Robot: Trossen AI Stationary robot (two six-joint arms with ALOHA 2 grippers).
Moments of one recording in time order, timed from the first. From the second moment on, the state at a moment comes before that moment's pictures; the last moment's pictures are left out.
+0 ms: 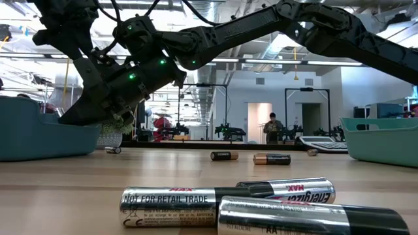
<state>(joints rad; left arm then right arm) 0.05 0.79 0.96 -1.17 -0.43 -0.88 -0.03 2.69 2.35 -0.19 -0.24 0.10</state>
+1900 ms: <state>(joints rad) 0.19 1.57 1.59 -1.26 -0.28 -0.01 -0.07 1.06 1.01 -0.76 -0.08 0.38</state>
